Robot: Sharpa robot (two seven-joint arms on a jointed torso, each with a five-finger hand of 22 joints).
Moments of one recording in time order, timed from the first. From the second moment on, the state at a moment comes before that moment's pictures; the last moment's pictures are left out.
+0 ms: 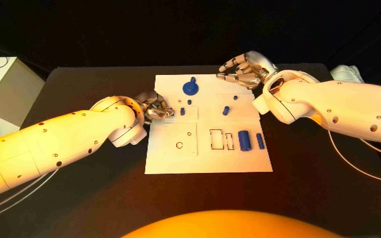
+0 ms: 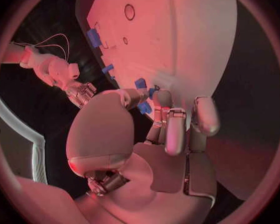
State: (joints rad) left arm 1.20 -0.65 -0.08 1.46 -0.99 -0.27 -0.42; left_hand 1.21 -0.24 0.84 0.24 0.16 0.67 0.09 1.03 0.61 0.98 0.02 1.18 0.55 1.47 -0.04 1.51 1.31 0.09 1.28 0.07 1.38 1.19; right arm 1.30 -0.96 -0.14 1.60 -0.78 -0.57 0.03; right_hand 1.37 -0.09 0.06 0.29 0.27 0.90 0.16 0.19 0.31 1.45 0.07 1.43 1.31 1.46 0.00 1.54 1.31 0.02 1.47 0.10 1.46 1.31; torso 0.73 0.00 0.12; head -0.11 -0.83
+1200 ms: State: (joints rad) left arm 1.25 -0.69 -0.03 1.41 -0.82 -0.08 -0.34; left_hand 1.15 -0.20 0.87 0.18 0.22 0.65 0.12 1.02 0.59 0.93 0.04 1.15 0.50 1.46 -0.03 1.49 1.31 0.09 1.22 0.08 1.38 1.15; right arm 1.30 -0.96 -0.14 1.60 -0.78 -0.57 0.03; right_hand 1.37 -0.09 0.06 0.29 0.27 0.90 0.16 0.19 0.31 1.45 0.07 1.43 1.31 1.46 0.00 1.54 1.31 0.02 1.47 0.10 1.46 1.31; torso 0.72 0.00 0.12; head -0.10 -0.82
